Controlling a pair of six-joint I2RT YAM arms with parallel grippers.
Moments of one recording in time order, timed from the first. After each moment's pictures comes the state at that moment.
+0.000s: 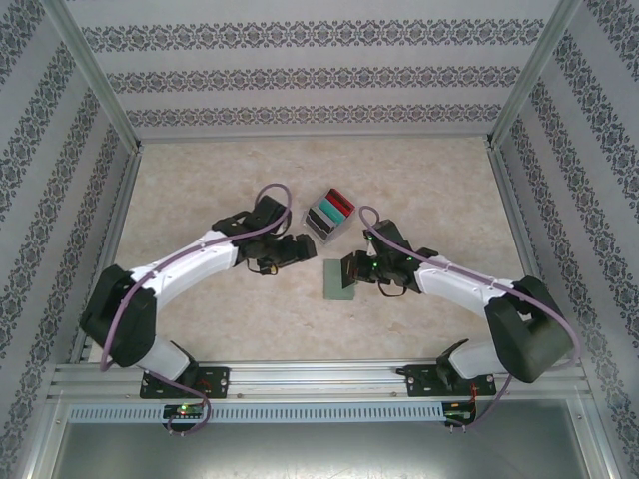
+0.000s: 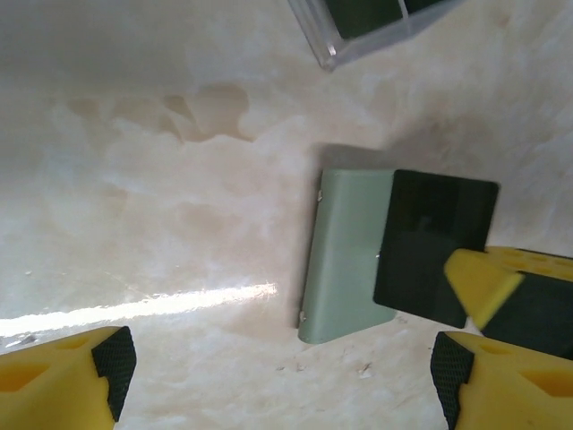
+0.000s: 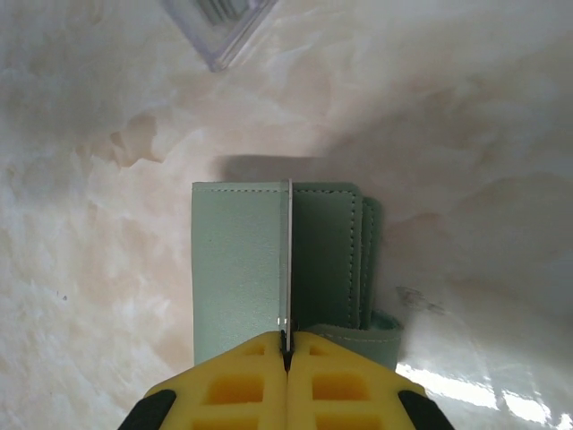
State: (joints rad) left arm -0.61 1.54 1.08 -0.62 0.23 -0.84; right arm 0.55 1.38 0.67 -0.24 -0.23 0.73
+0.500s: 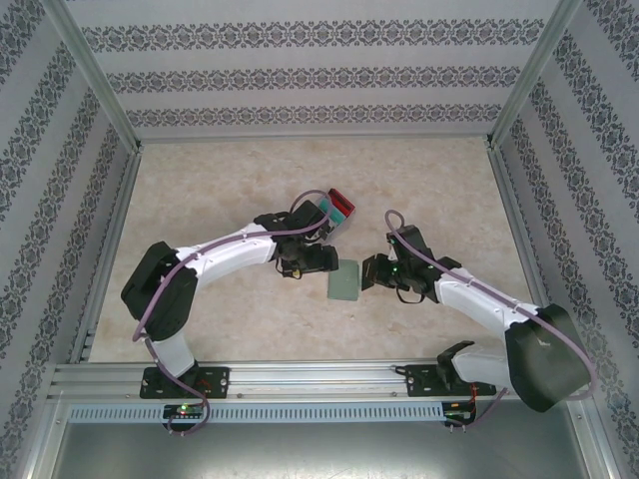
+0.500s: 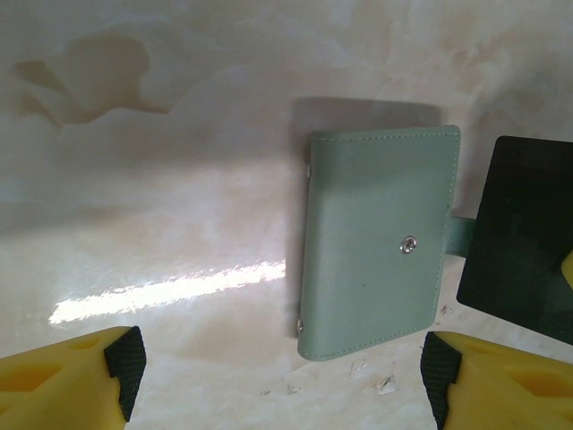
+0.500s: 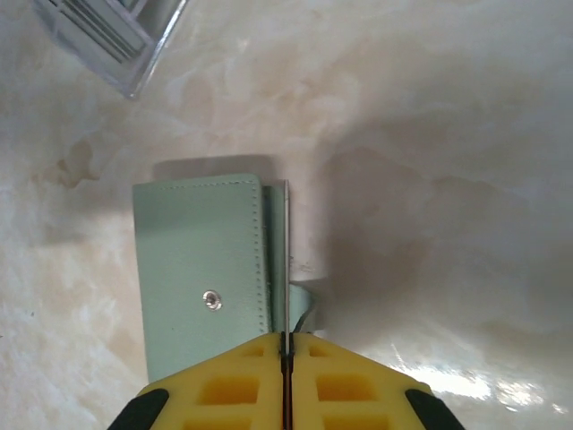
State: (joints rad) left arm -0.74 1.77 1.27 -0.70 0.16 -0.81; right arm 0.44 1.22 0.57 -0.31 -0.22 0.73
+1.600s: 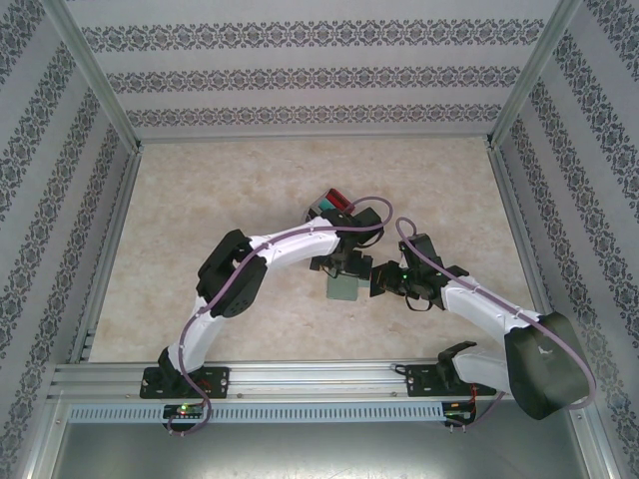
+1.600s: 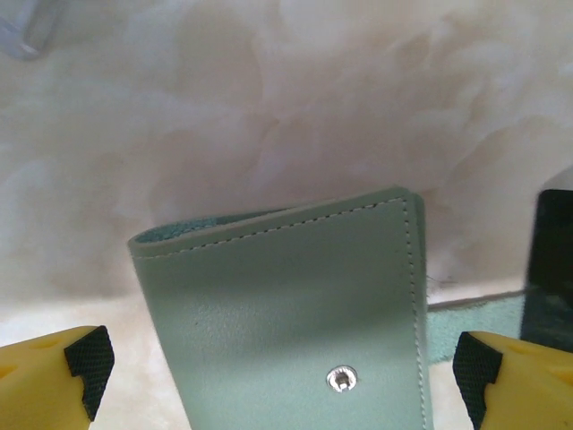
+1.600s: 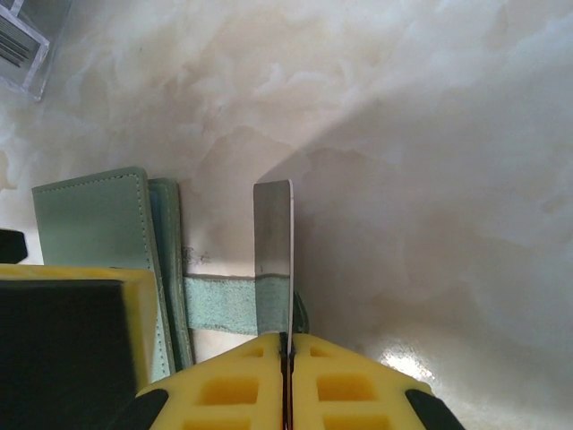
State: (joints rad) left arm -0.88 2.22 1.80 -1.01 -0.04 -0.71; right arm 0.36 1.19 0.48 -0.29 -0.22 0.72
